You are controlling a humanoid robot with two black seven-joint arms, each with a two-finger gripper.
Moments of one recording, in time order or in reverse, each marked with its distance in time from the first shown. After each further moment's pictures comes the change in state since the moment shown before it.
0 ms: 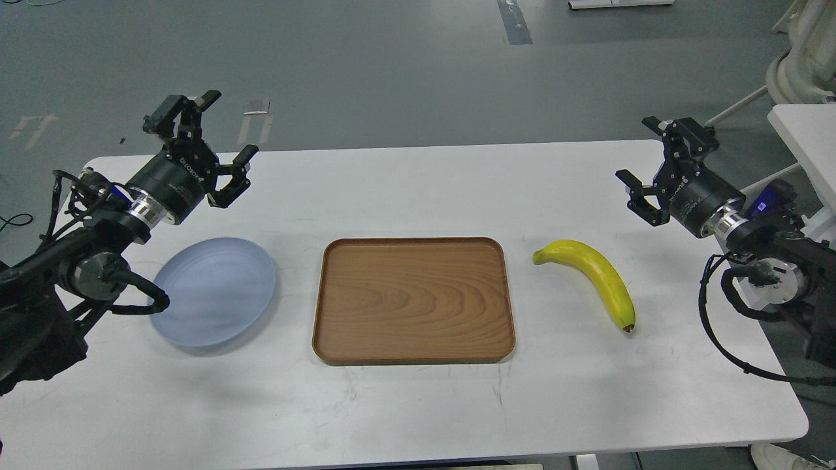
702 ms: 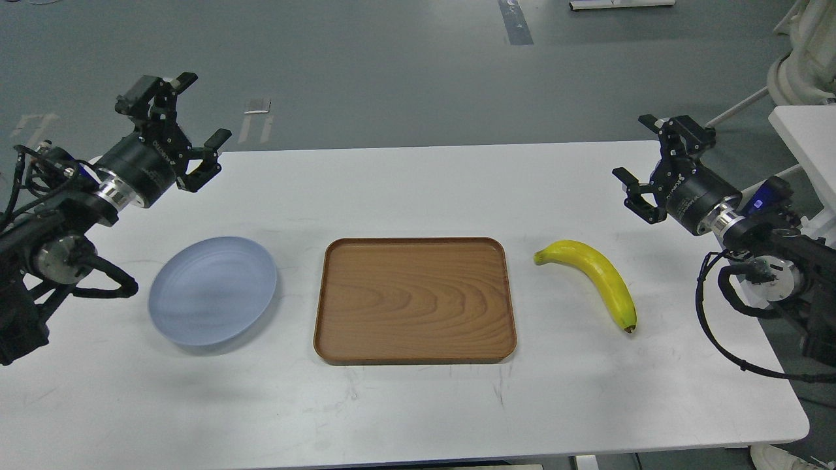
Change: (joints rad) left arm -0.093 0.134 0.010 -0.027 0.255 0.000 -0.027; right arm 0.013 0.008 -0.003 -0.003 -0.004 0.000 0.000
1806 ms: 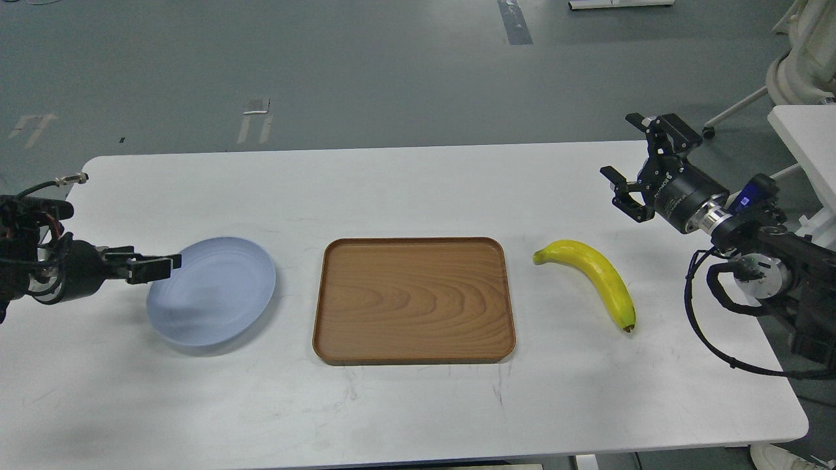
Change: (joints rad) left arm 0.070 0.226 0.295 -0.044 1.228 0.259 -0.006; right arm 0.007 0.024 0.000 0.008 -0.005 0.000 0.000
